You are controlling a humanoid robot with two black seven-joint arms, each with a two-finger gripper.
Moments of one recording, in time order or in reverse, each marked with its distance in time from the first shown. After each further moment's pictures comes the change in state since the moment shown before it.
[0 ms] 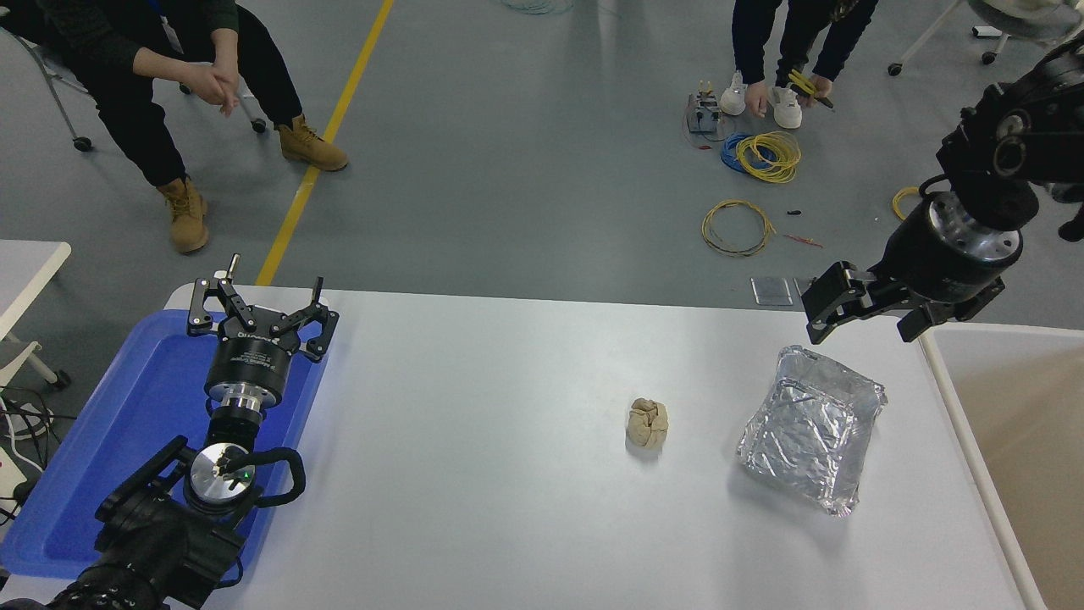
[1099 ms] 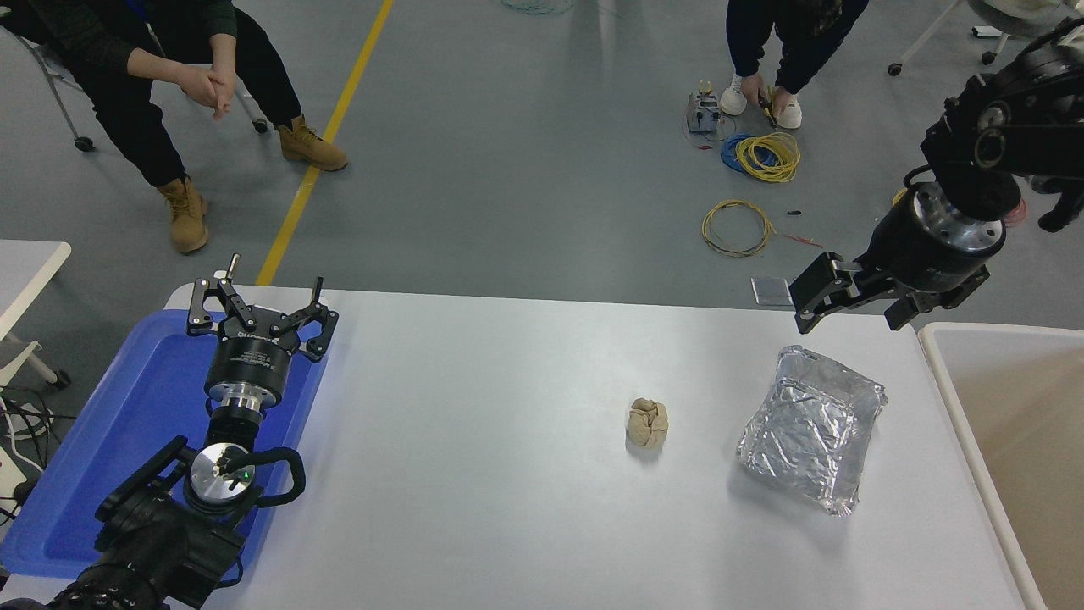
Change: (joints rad) left arm 0.000 0.000 0.000 0.000 0.000 0.000 -0.001; right arm -0.012 0.052 0.014 -0.053 0.010 0.000 0.000
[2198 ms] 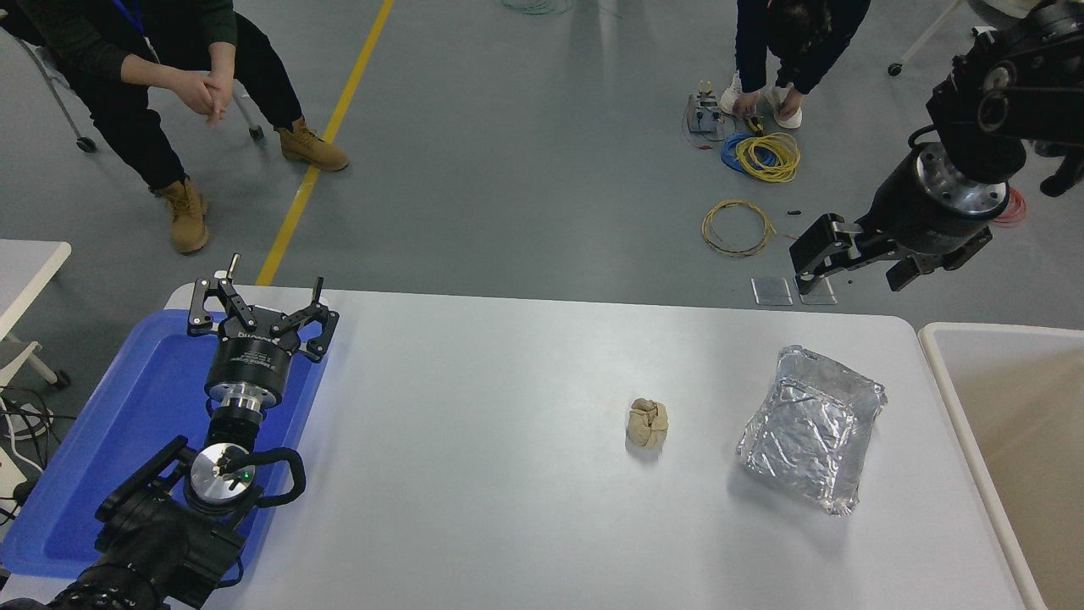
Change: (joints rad) left arm 0.000 0.000 0.000 0.000 0.000 0.000 0.000; right arm 0.021 -0.013 -0.035 -0.057 0.067 0.000 0.004
